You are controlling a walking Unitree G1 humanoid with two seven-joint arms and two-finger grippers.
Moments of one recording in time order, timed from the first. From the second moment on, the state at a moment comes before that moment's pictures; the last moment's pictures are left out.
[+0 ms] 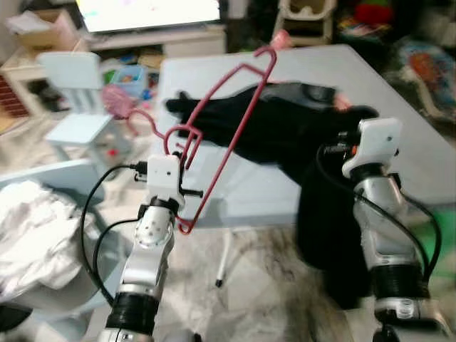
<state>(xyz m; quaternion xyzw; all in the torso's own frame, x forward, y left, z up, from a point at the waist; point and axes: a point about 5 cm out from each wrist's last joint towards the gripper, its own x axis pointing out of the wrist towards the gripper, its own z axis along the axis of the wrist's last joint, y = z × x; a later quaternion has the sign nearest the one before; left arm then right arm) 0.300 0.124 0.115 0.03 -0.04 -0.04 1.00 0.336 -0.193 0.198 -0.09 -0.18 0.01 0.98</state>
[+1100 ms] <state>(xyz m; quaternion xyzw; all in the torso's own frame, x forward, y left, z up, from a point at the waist) 0.287 0.112 0.110 0.02 -0.03 -0.05 1.00 0.395 -0.284 0.248 -0.08 -0.07 -0.29 0.95</state>
